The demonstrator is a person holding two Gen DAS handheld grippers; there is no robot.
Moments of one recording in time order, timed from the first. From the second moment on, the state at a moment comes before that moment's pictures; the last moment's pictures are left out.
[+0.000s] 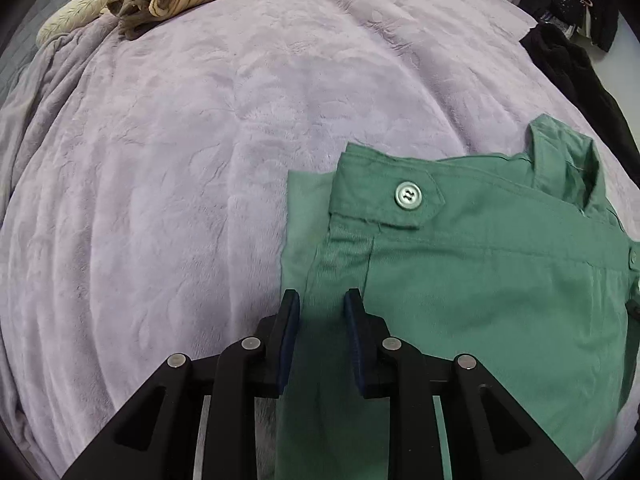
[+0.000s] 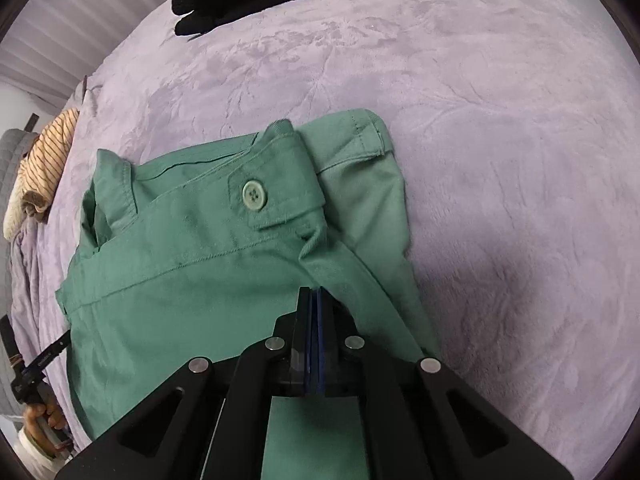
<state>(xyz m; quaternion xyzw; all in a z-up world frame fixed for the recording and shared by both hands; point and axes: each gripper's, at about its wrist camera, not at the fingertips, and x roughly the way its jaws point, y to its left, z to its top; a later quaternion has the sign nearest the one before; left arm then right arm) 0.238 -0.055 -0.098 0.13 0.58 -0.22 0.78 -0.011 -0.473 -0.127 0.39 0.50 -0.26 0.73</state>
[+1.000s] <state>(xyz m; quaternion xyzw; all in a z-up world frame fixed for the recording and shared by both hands) 0.152 0.104 -0.112 0.07 0.66 -0.17 0.73 -0.146 -0.382 -0.136 0.45 0.55 -0.32 0.62</state>
